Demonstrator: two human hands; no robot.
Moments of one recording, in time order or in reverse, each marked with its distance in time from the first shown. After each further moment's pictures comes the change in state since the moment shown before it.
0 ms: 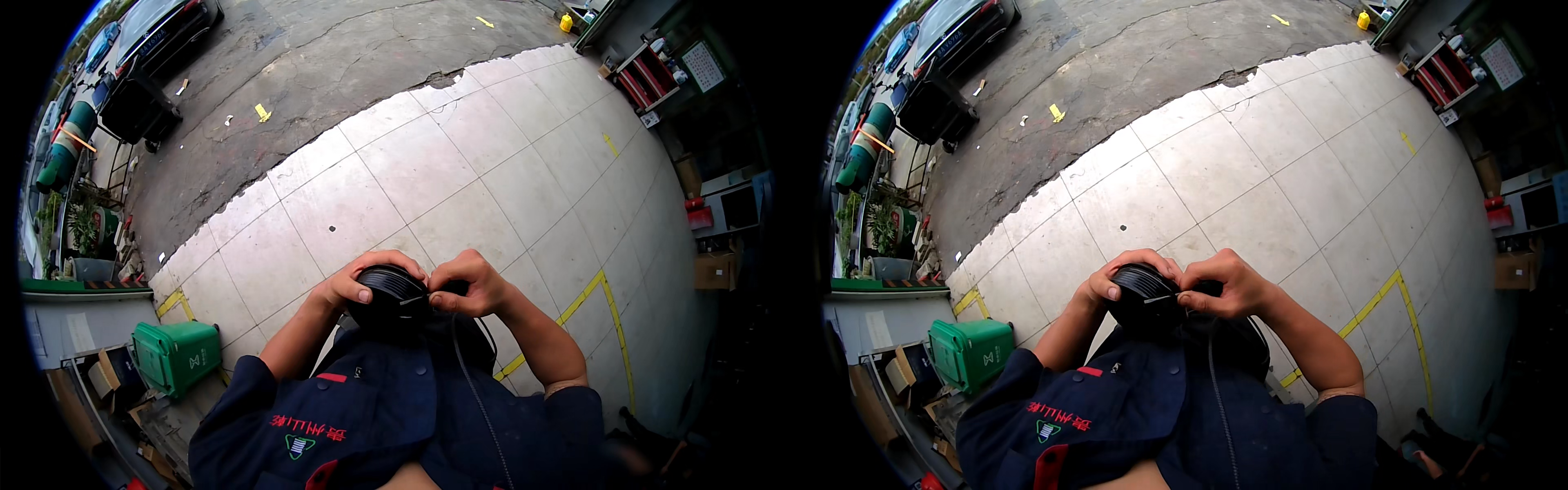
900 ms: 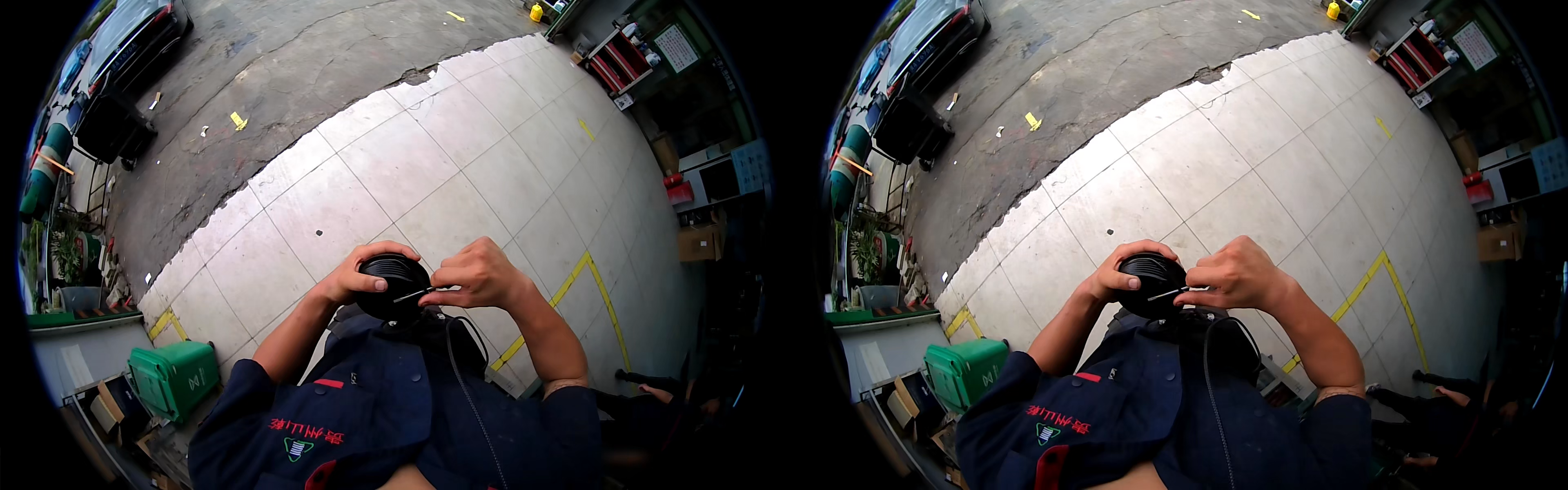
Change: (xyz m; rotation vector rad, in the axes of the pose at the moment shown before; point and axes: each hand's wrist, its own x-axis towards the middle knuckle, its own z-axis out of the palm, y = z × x) left_hand -0.017 0.017 -0.021 0.165 0.146 -0.161; right_hand 0.019 -0.020 0.021 -0.854 -0.034 -0.057
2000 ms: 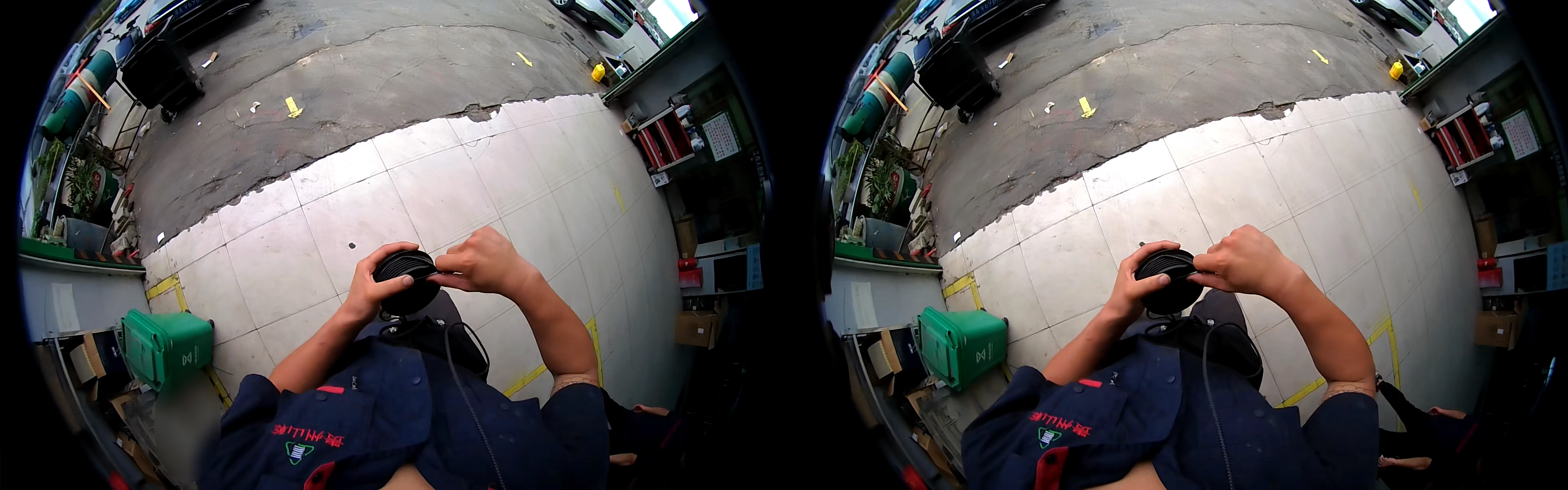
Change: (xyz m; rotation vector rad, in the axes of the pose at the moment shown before) left_hand -0.049 0.049 -0.063 0.102 0.678 0.266; right_hand 0.188 0.056 0.025 -0.268 -0.259 -0.162
